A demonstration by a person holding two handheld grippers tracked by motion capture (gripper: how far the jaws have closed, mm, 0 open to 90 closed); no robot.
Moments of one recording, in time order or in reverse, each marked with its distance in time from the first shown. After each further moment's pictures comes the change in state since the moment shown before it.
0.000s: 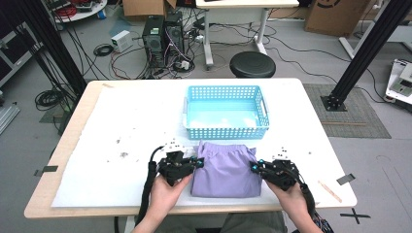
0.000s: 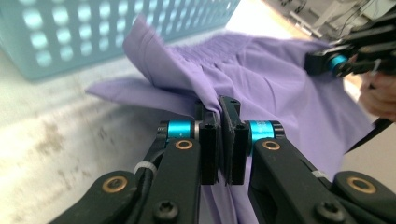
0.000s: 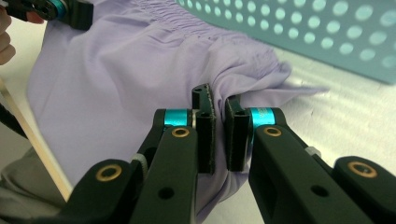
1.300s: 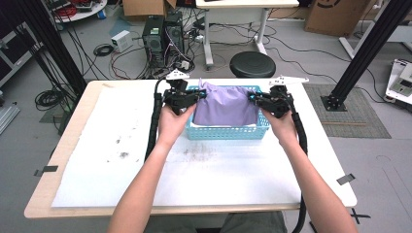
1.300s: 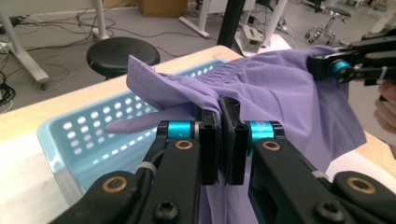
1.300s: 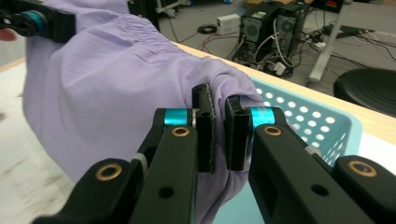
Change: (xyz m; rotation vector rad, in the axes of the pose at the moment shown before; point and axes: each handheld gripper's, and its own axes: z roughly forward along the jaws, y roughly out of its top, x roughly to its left) left arm 0.064 0.168 0.037 -0.138 0.117 0.106; right arm -0.081 0.165 0.036 -0.143 -0.118 -0.057
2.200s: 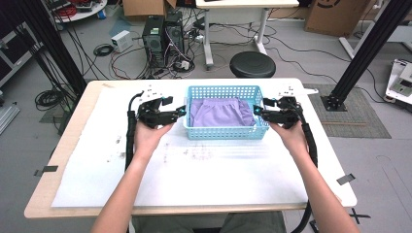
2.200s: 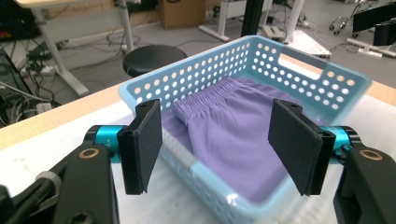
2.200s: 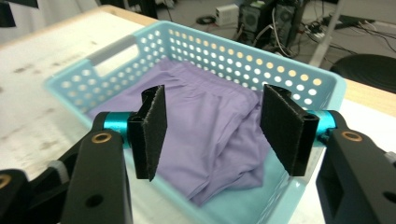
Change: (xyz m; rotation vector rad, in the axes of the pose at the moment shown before) left arm 0.032 -0.064 -0.068 -0.060 0.071 0.140; right arm -0.010 -0.036 -0.024 0.014 0.007 -0.004
